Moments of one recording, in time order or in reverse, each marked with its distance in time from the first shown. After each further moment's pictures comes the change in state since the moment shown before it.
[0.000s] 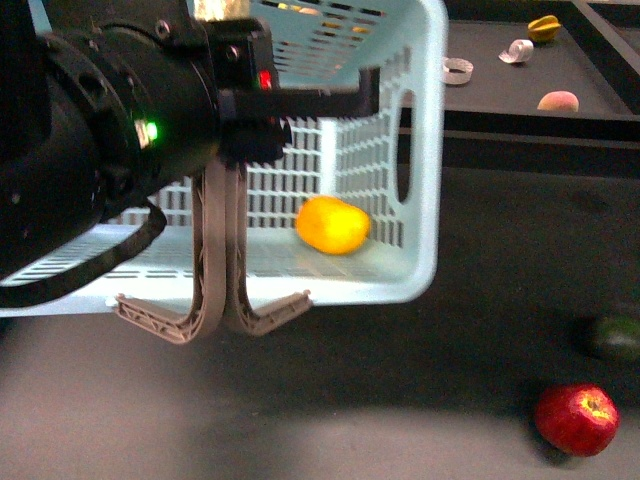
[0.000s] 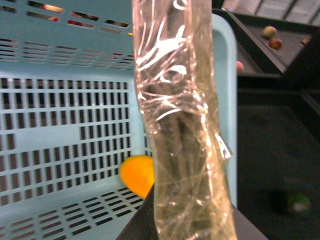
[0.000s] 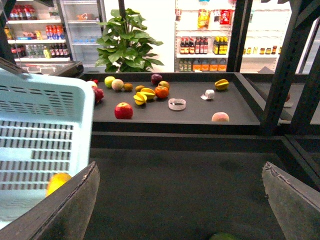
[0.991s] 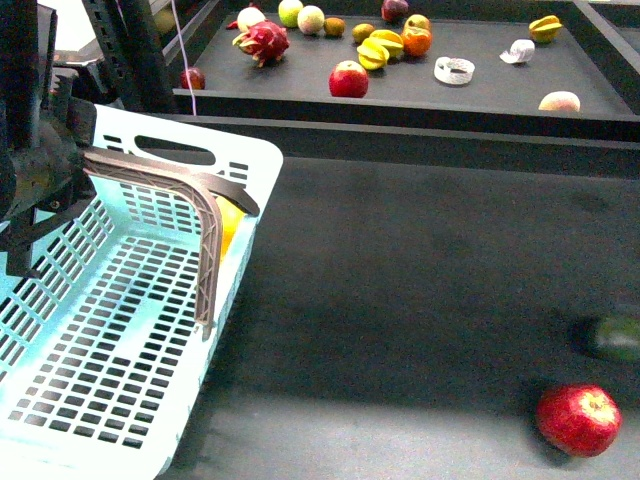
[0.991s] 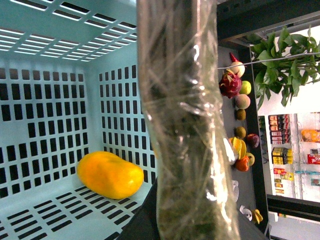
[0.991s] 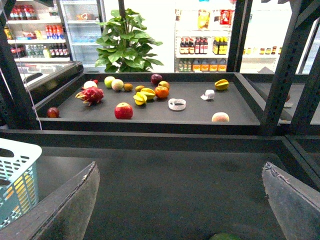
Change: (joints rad) left arm 0.274 0.217 0.139 -0.260 -0.321 -1.247; right arm 0.000 0.000 0.000 0.000 0.000 0.000
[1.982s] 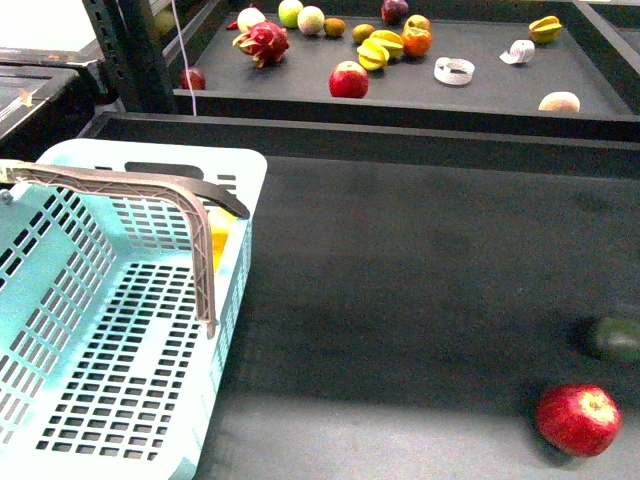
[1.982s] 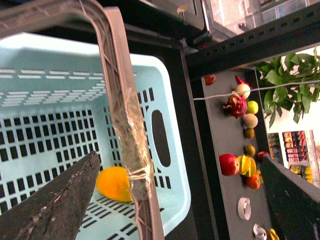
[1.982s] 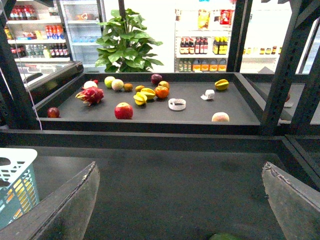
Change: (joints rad) left arm 0.013 -0.354 -0.138 -0.275 -0.095 0.037; right arm 0.000 0.000 0.000 0.000 0.000 0.000
